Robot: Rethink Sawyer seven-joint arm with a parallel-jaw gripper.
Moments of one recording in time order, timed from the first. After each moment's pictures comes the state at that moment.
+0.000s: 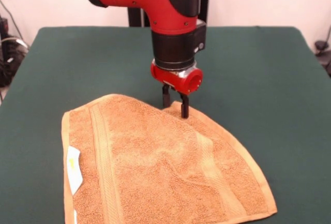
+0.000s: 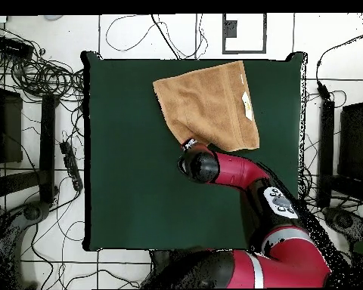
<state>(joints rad) -0.34 -0.40 0.12 1.64 -0.14 0.22 2.42</state>
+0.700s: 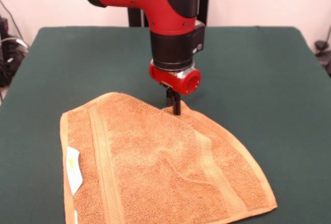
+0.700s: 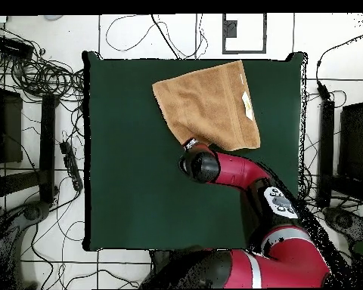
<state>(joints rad) -0.33 -0.40 0.11 1.63 -0.14 0.22 2.42</state>
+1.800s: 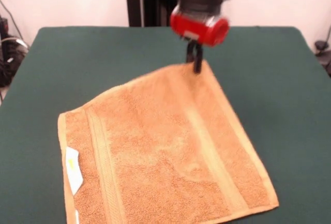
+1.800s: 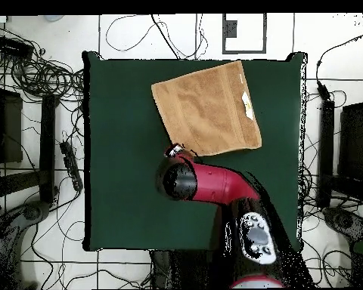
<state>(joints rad) -0.14 -0.66 -0.02 1.79 -0.05 0.26 2.42</state>
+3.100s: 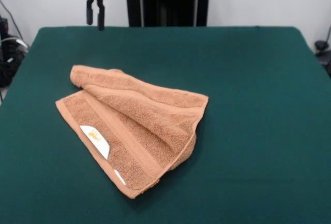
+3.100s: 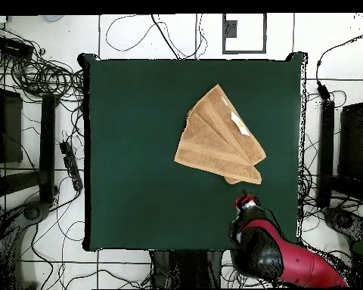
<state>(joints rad) -0.73 -0.79 0.08 2.16 -0.43 -0.12 2.42</state>
